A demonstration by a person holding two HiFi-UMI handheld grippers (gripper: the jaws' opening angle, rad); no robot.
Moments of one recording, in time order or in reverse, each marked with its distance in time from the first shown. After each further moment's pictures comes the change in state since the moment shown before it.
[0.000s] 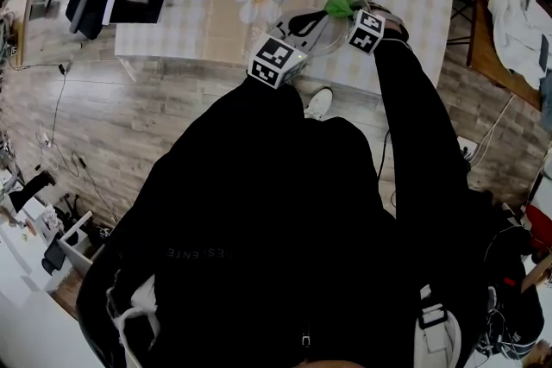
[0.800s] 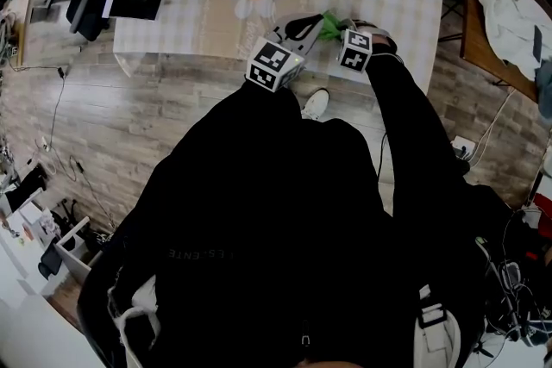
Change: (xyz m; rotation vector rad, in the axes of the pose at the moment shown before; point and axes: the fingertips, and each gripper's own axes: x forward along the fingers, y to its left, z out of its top) left arm -0.014 -0.037 -0.005 0.014 -0.014 0.010; right arm -0.023 0.086 0.001 -0.108 -0.041 0.088
